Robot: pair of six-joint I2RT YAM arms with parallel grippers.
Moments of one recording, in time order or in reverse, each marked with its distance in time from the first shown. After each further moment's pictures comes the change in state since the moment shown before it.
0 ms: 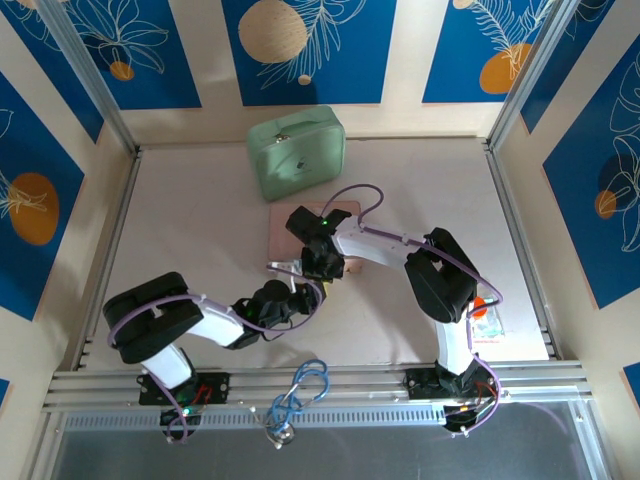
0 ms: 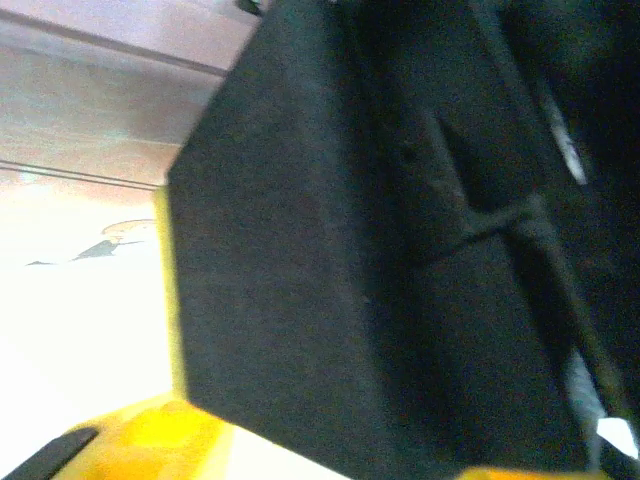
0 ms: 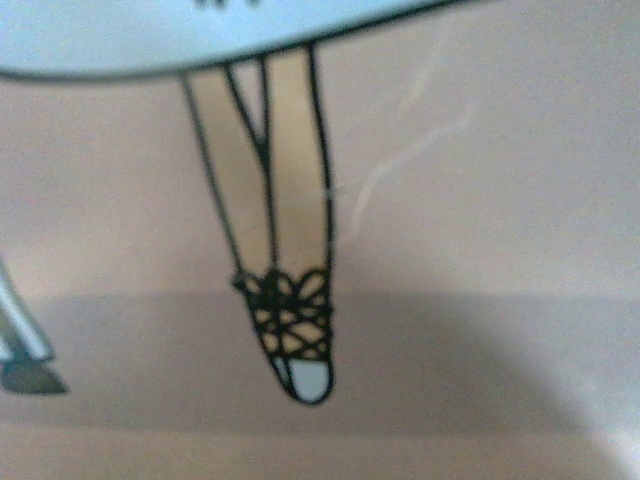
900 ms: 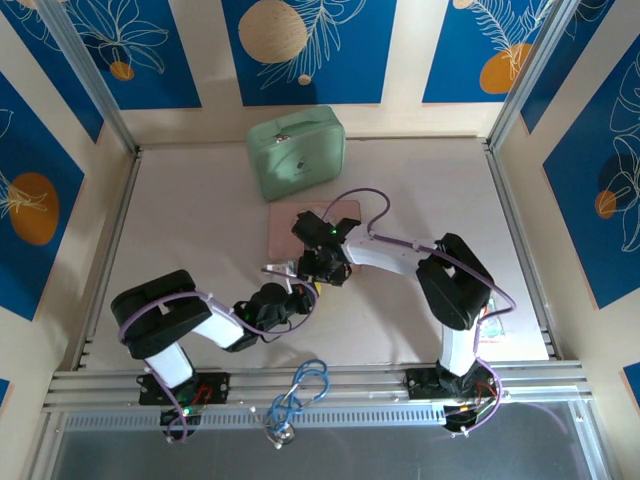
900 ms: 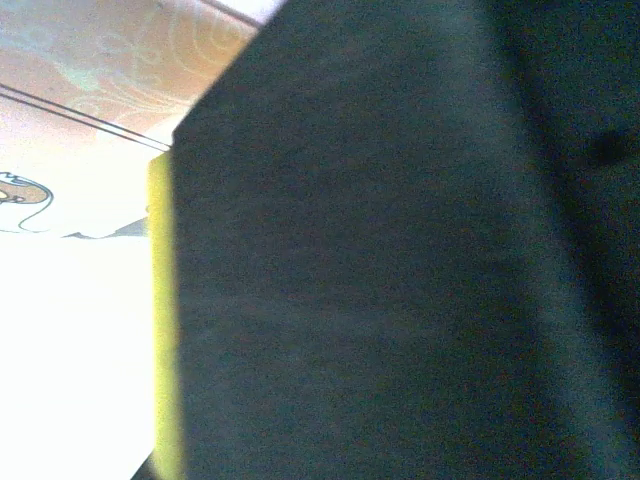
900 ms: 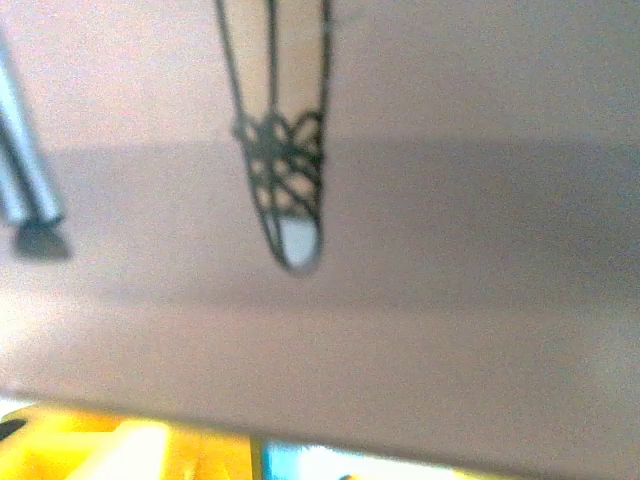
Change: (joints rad) left arm 0.015 0.053 -0.033 0.113 -0.018 -0.064; right arm 0.001 -0.119 -0.166 0.180 0.000 -0.042
